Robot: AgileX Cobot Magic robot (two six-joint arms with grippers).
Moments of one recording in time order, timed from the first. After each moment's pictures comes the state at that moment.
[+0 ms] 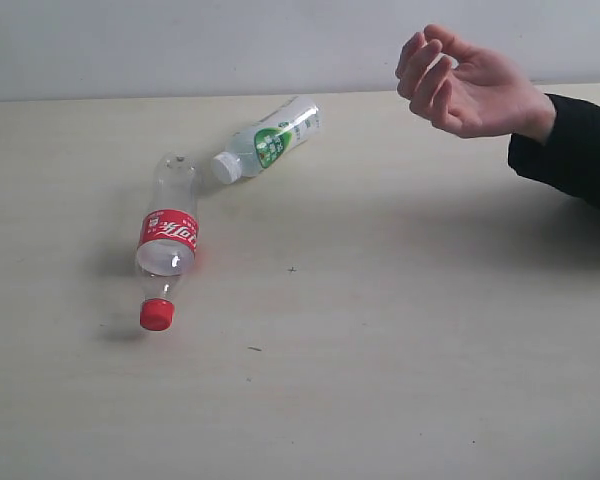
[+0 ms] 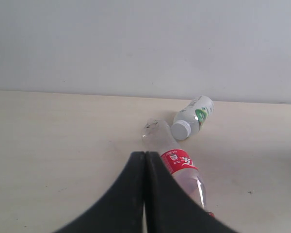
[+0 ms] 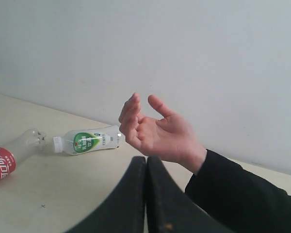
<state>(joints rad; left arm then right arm) -0.11 0.01 0.00 -0.06 0.19 -0.08 0.43 0.04 -0.29 -0.18 0.40 0.06</state>
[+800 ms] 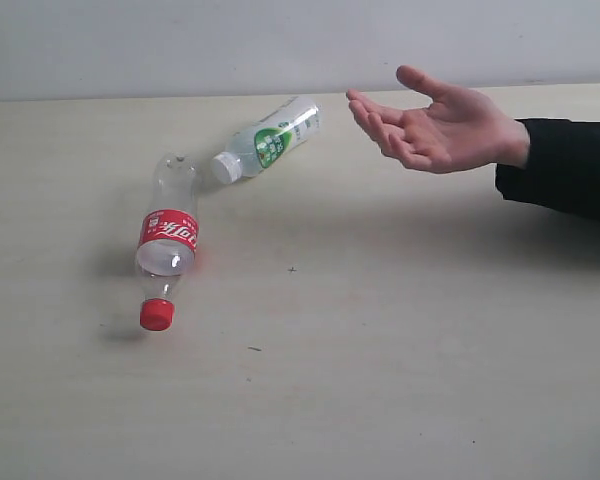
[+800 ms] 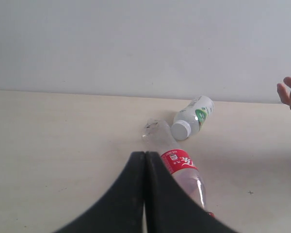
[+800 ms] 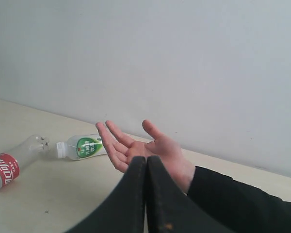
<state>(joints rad) -0.11 0.01 0.00 -0.06 0.19 -0.08 0.43 0.04 -0.29 -0.16 0.38 0.06</state>
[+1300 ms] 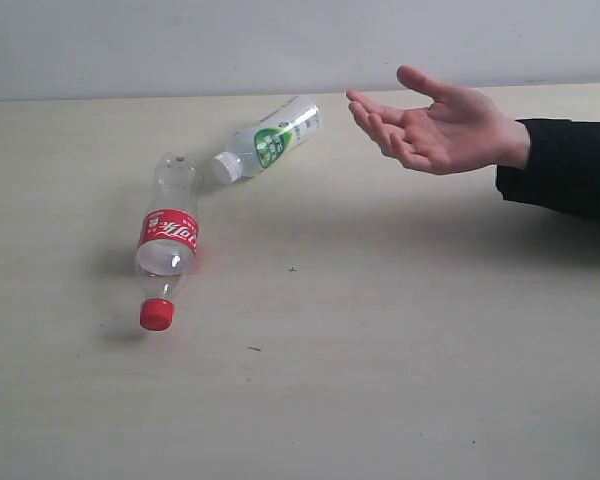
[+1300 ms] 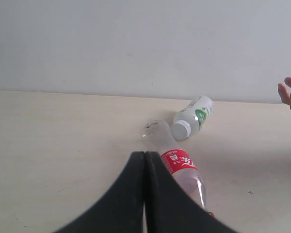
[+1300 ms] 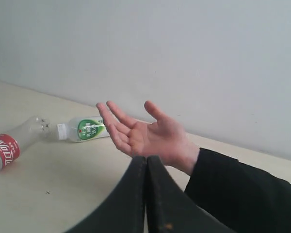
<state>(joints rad) -0.11 0.01 0.00 -0.06 0.19 -0.08 0.43 0.05 -0.24 -0.16 0.37 0.06</state>
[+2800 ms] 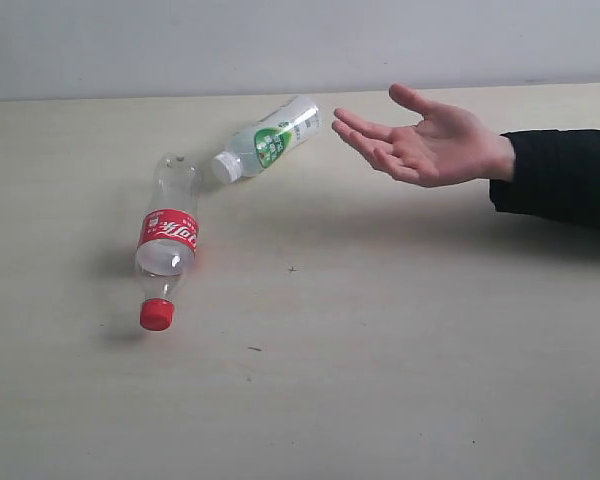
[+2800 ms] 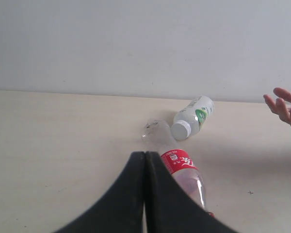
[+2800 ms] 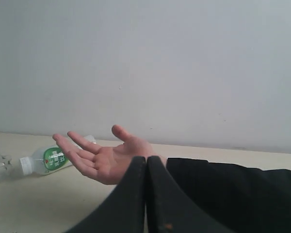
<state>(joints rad) -0.11 0.01 0.00 -0.06 0.19 -0.08 0.22 0.01 -0.01 -0.08 0.06 0.10</state>
